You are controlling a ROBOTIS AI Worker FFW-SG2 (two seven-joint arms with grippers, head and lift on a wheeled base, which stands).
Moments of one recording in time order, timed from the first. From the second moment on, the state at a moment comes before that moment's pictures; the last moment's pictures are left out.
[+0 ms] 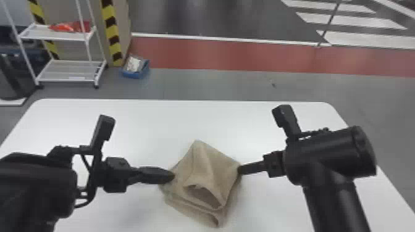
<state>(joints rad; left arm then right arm) -0.13 0.09 -0.03 -1.65 -0.24 0.89 -1.33 -0.21 -0.04 0.06 -1.80 0.82 1.39 1.36</state>
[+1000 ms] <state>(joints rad) -0.08 0.09 -0.03 -1.76 -0.27 0.94 -1.47 -0.36 0.00 -0.01 -1.60 0.77 1.32 1.24</state>
